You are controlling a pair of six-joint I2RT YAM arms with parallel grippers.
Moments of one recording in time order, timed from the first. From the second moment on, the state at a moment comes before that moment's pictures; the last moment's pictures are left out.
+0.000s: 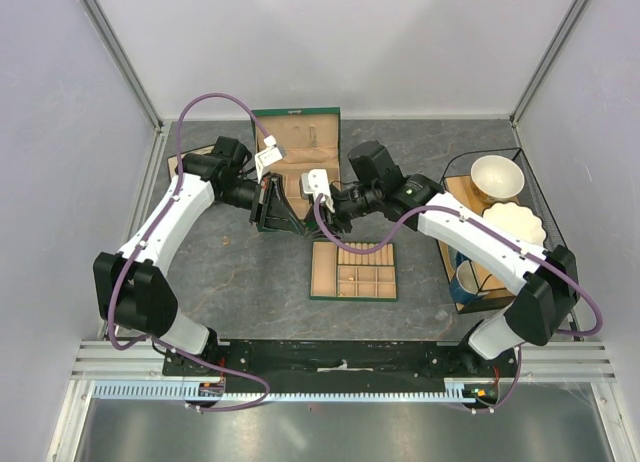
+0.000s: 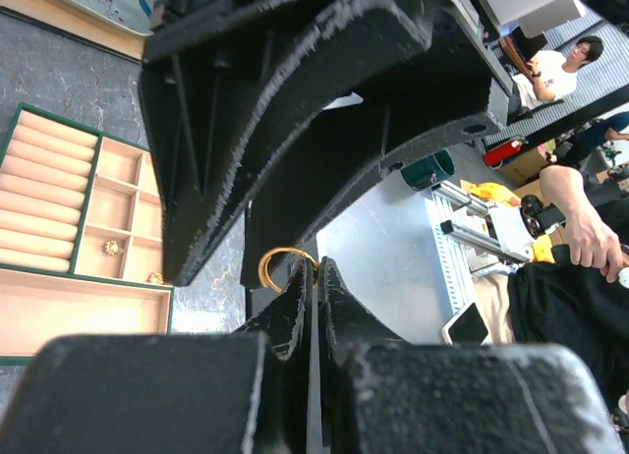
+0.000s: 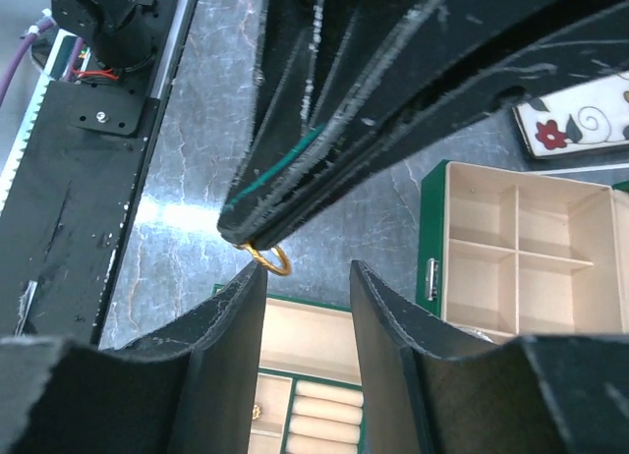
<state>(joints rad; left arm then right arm) -0.28 1.52 1.37 -1.17 1.45 0.61 0.76 1.53 1.40 -0.48 -0.78 -0.59</state>
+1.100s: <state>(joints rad) -0.28 1.52 1.34 -1.15 1.45 0.61 0.77 1.51 1.41 -0.53 -0.79 -0.62</state>
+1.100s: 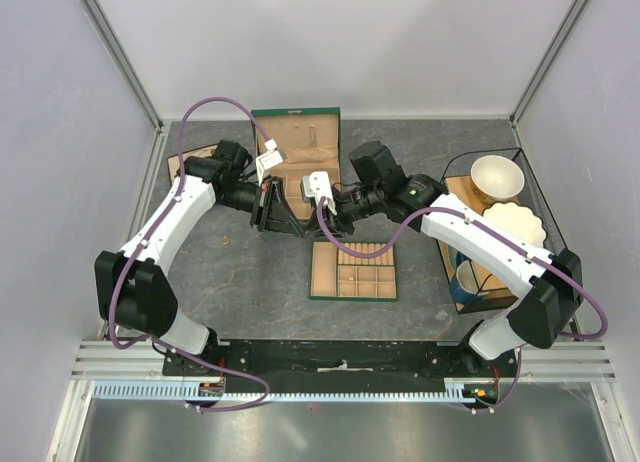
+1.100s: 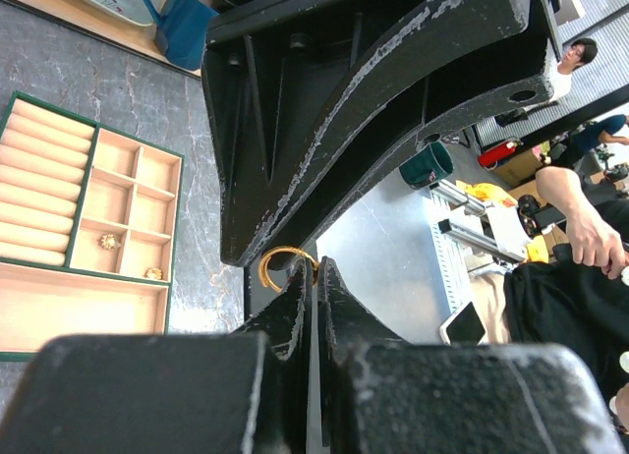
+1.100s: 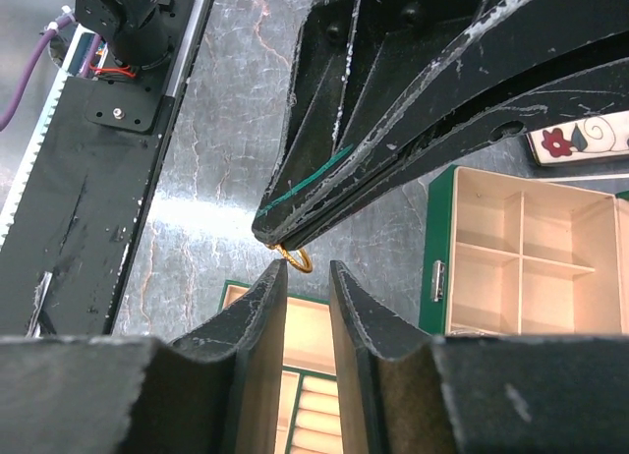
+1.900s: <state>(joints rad) -0.28 1.52 1.32 -1.13 1.45 0.60 0.78 1.51 1.43 -0.55 -0.80 -0.62</state>
